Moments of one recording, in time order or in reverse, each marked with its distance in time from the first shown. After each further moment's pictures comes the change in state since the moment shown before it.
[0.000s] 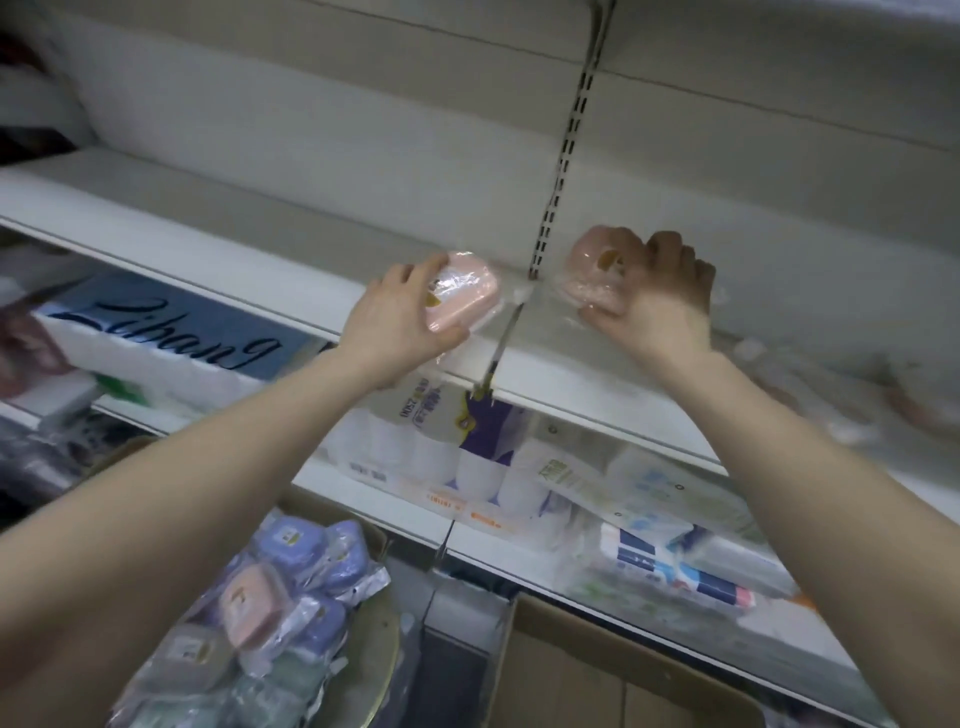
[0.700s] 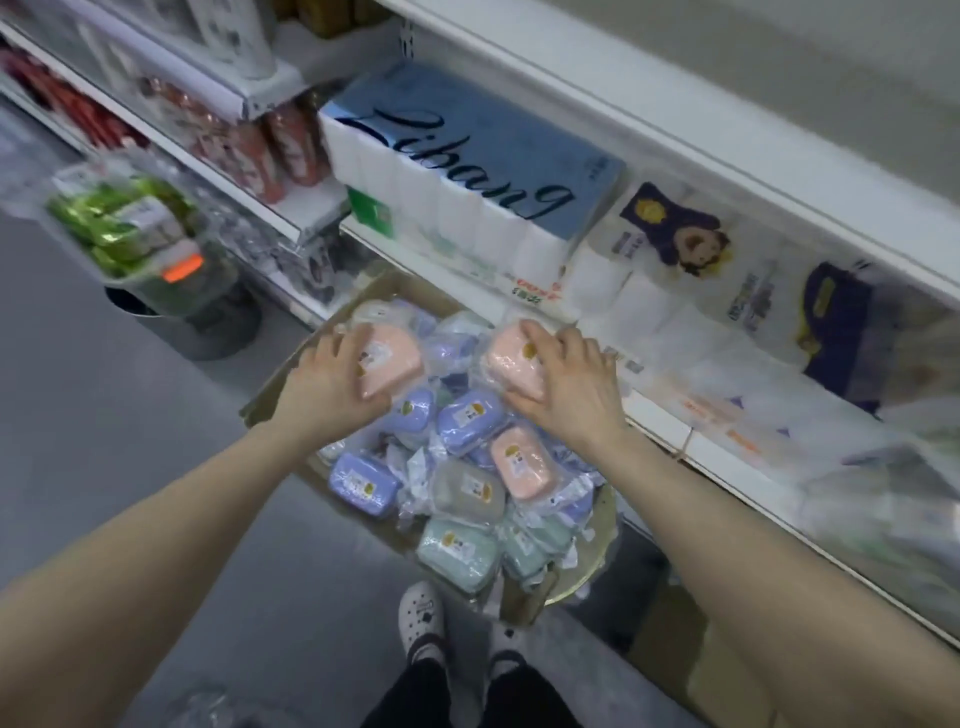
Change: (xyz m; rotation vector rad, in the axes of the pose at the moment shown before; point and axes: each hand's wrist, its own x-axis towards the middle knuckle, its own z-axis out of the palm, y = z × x) left_hand -0.299 -0.415 -0.080 0.133 -0.354 -0.582; right_hand -0.178 -0.472 0.127 0.374 -0.600 -0.314
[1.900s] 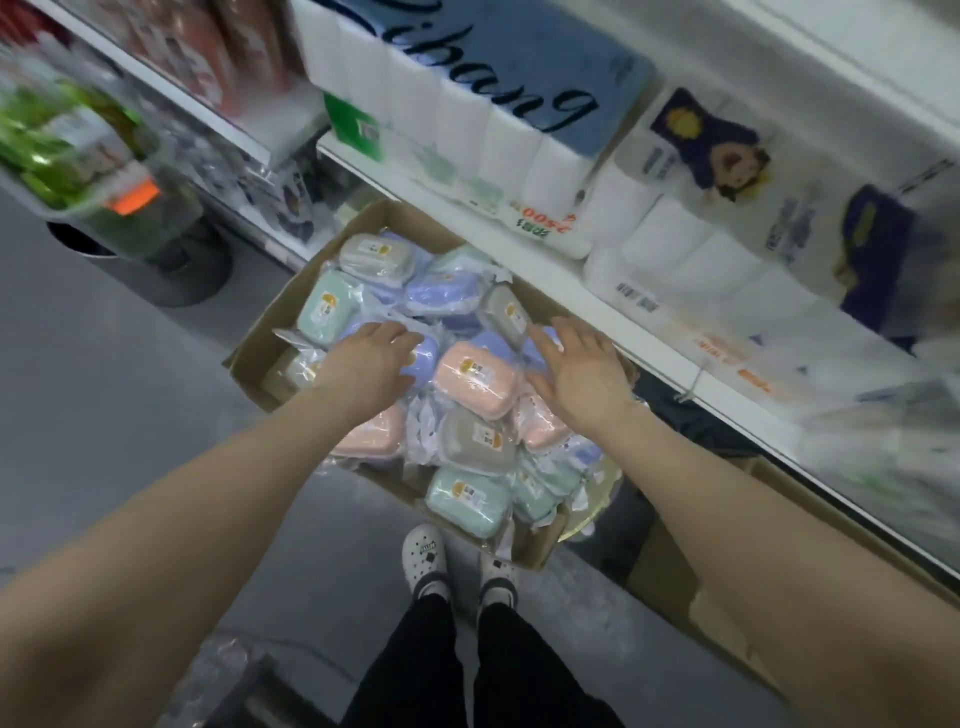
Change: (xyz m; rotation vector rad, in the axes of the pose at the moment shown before) left_hand 0.013 -0.011 0.060 0.211 -0.206 0.299; right_hand -0.023 0.003 0.065 -0.146 -0.254 -0.067
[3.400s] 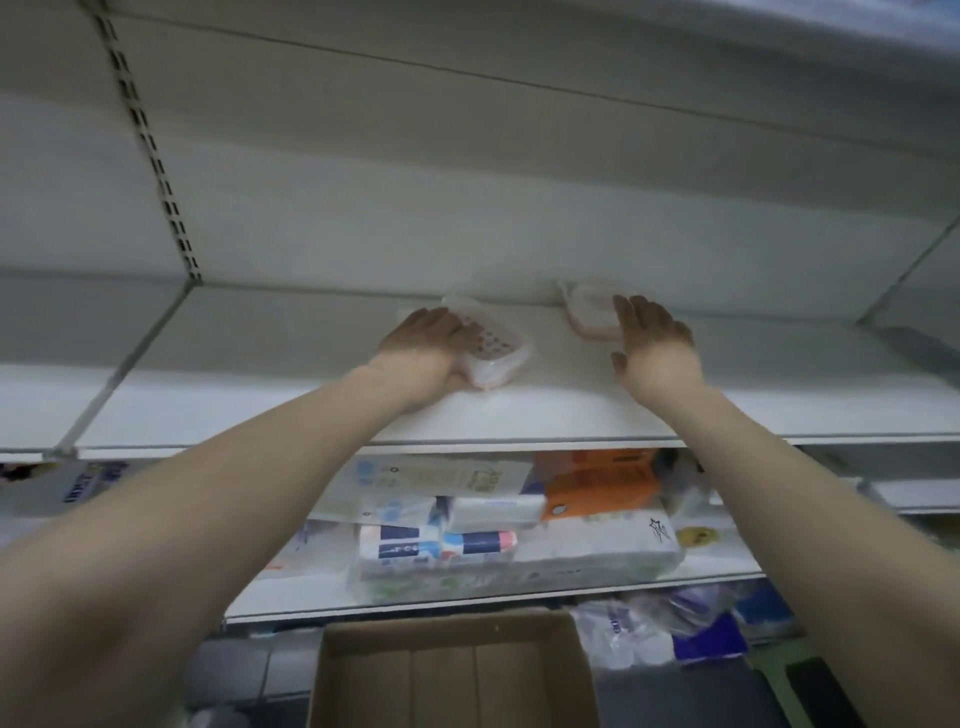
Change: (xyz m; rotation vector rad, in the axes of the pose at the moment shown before) left_hand 0.169 0.850 -0.130 0.229 0.336 0.880; right_hand -0.485 0.703 -0.173 -0.199 0.433 0.886
